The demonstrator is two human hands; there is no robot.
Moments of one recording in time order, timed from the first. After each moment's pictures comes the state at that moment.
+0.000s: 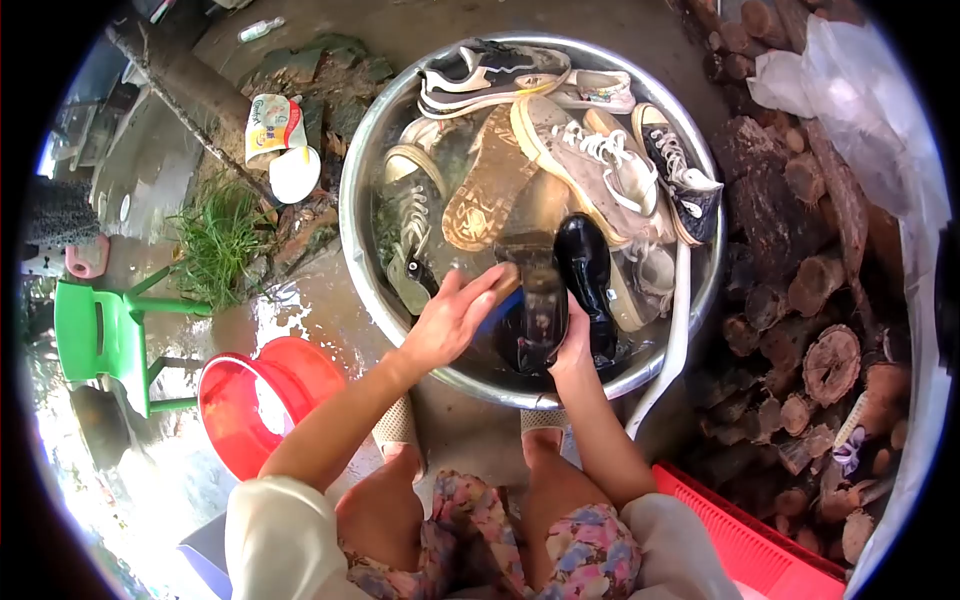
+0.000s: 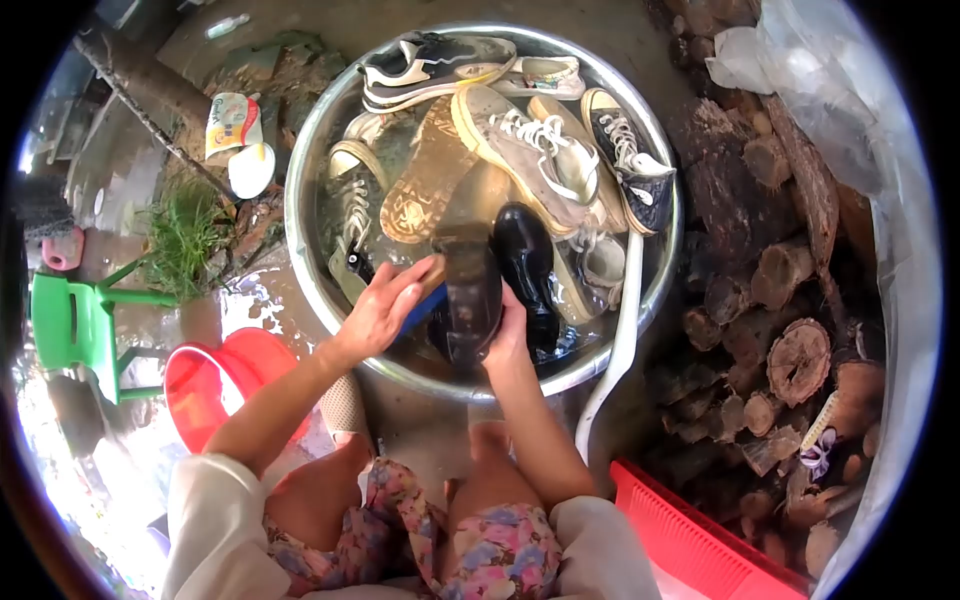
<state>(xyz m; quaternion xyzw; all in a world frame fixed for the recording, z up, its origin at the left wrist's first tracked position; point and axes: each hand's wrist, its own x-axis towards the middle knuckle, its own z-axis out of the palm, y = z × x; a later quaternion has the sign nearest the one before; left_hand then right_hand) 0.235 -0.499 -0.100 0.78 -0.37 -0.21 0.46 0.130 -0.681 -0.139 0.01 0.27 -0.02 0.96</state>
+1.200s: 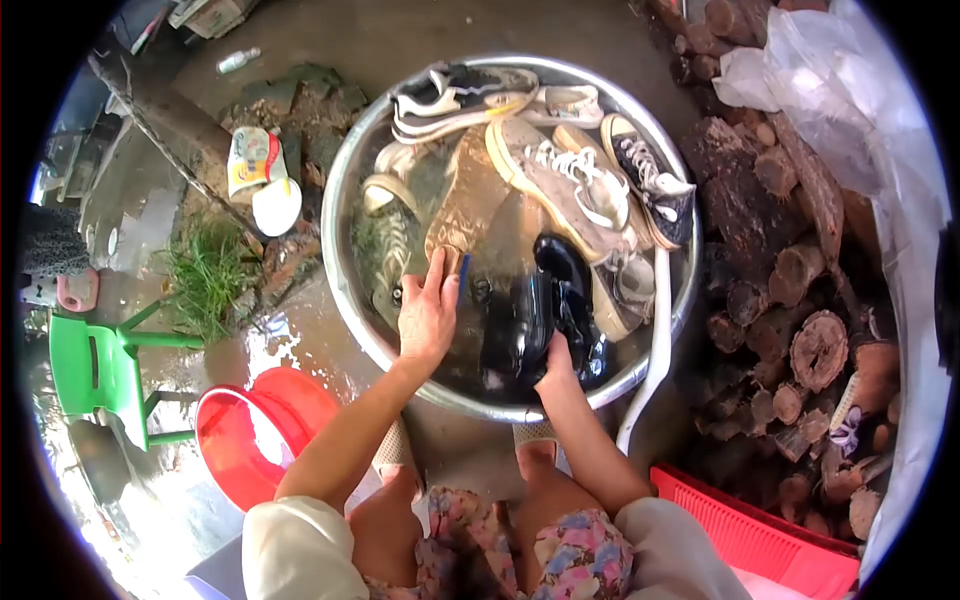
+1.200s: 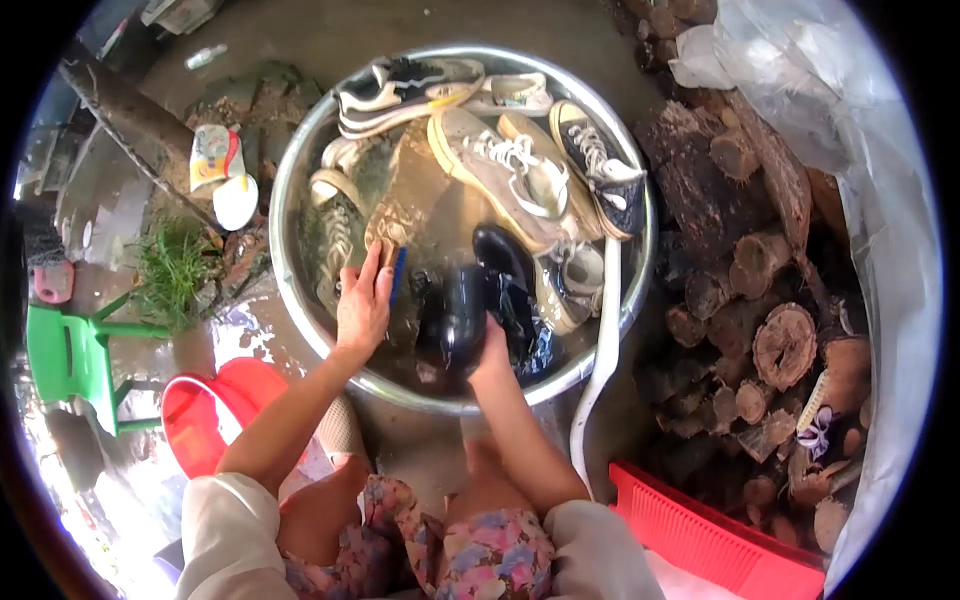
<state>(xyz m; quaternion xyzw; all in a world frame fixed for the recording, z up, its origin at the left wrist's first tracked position) 0.246 -0.530 -0.127 0.92 -0.14 -0.11 0.34 0.109 -0.682 -0.195 0.02 0.36 -0.03 0.93</state>
